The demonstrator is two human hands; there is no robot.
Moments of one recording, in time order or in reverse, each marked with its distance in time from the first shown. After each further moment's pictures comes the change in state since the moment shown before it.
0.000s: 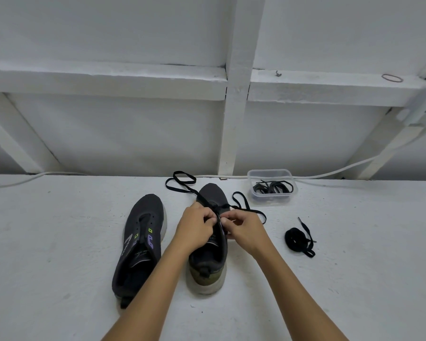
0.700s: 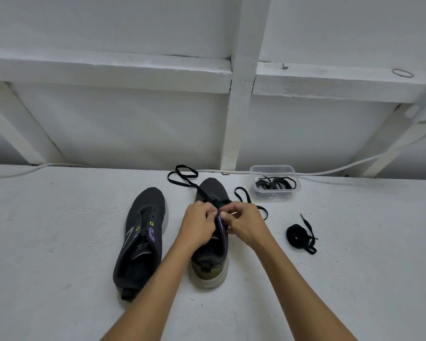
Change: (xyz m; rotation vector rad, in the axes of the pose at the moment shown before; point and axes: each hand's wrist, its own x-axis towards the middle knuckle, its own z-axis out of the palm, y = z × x) left_hand -0.009 0.003 0.008 -0.028 0.071 -0.031; right_hand 0.004 -0.010 0.004 -0.065 -0.005 0.058
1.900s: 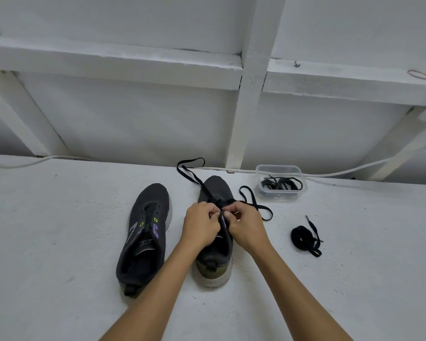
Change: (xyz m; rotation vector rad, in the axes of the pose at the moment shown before) left_hand -0.003 -0.005 0.004 0.006 0.087 -0.023; right_hand 0.002 0.011 0.015 -0.281 0.132 -0.124
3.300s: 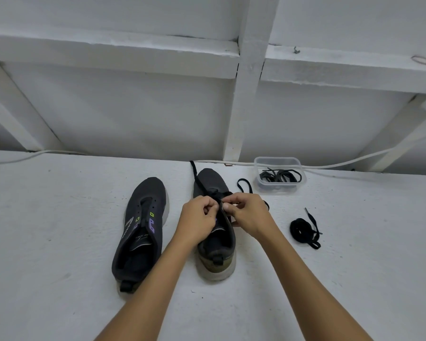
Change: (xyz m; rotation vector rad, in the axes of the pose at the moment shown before) left_hand -0.001 -0.008 0.001 -0.151 -0.031 0.041; right_hand 0.007 -0.005 -0.022 0.200 -0.152 0.093
